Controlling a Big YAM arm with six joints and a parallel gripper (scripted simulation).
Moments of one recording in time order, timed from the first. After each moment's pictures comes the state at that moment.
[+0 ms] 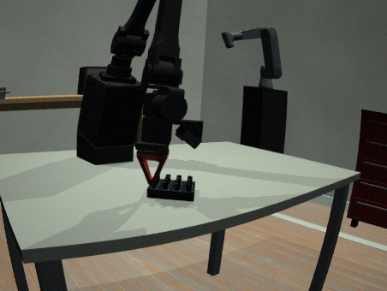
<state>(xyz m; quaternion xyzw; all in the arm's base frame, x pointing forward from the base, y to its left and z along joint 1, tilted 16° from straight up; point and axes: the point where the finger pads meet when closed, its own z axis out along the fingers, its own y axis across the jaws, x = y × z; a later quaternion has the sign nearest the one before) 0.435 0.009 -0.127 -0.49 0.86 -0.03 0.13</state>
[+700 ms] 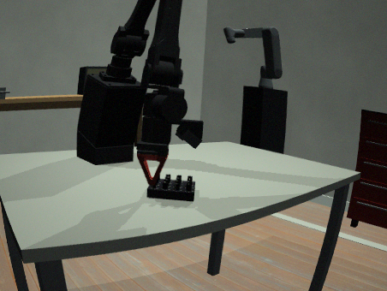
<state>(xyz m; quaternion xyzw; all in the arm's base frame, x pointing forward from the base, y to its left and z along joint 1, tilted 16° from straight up) 0.435 0.009 -0.127 -0.51 0.85 -0.03 0.13</state>
